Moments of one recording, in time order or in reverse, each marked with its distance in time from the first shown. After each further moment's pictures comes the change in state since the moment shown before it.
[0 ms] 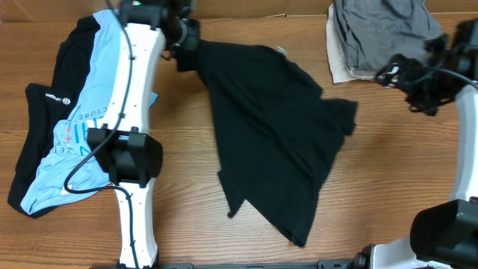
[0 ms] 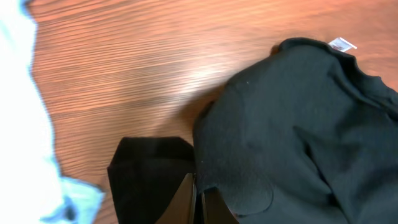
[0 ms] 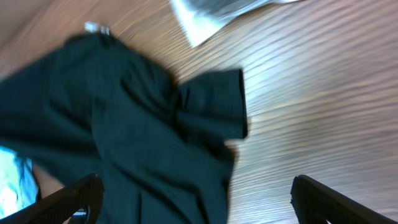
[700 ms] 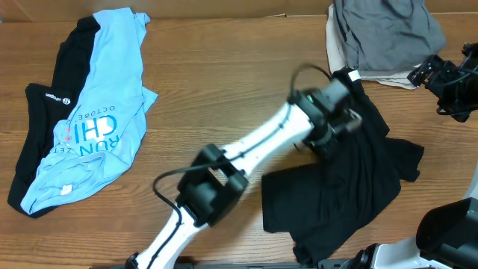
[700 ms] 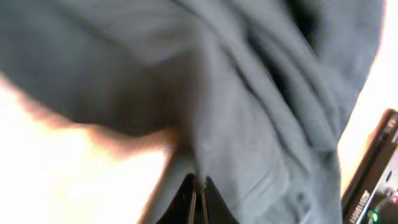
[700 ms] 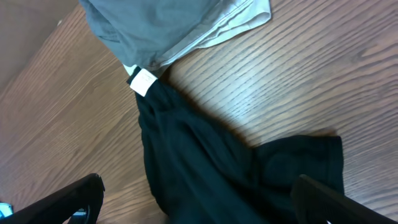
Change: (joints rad) left arm -0.703 0.000 -0.420 0.229 0.268 -0.007; right arm -0.202 -0.001 0.000 0.055 0.046 0.000
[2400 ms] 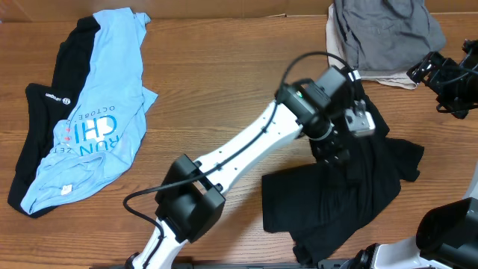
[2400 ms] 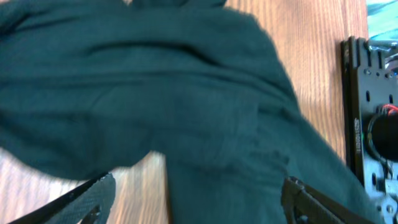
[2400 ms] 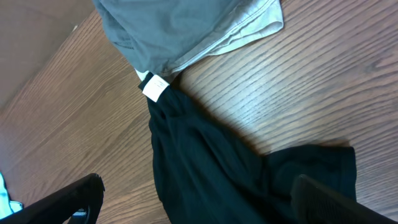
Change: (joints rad) left arm -0.047 -0.186 -0.127 0.109 0.089 0.473; right arm 0.000 0.000 0.000 0.031 -0.035 0.000
